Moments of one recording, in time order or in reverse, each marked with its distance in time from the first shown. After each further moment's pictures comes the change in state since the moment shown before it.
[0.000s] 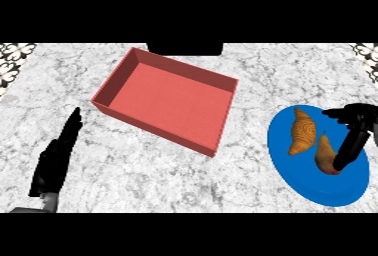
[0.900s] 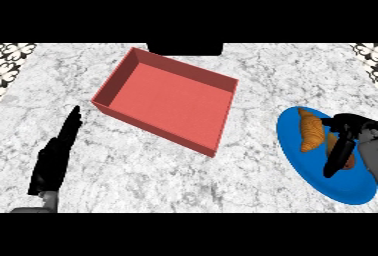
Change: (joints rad) left arm 0.002 -0.082 0.093 -0.018 -0.089 -0.093 0.024; right arm 0.052 0.106 -0.073 0.009 0.164 0.017 -0.036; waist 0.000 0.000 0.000
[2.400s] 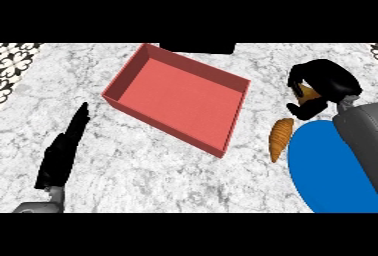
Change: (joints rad) left arm -0.031 -0.056 0.031 0.014 -0.046 -0.077 -0.020; right arm -0.249 -0.016 0.200 0.033 0.485 -0.537 -0.849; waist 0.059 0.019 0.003
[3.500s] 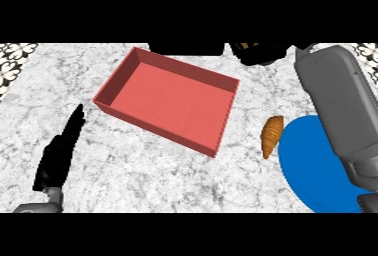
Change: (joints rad) left arm 0.008 -0.017 0.035 0.013 -0.026 0.008 0.013; right arm -0.370 0.255 -0.221 0.107 -0.328 0.121 -0.252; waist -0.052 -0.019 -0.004
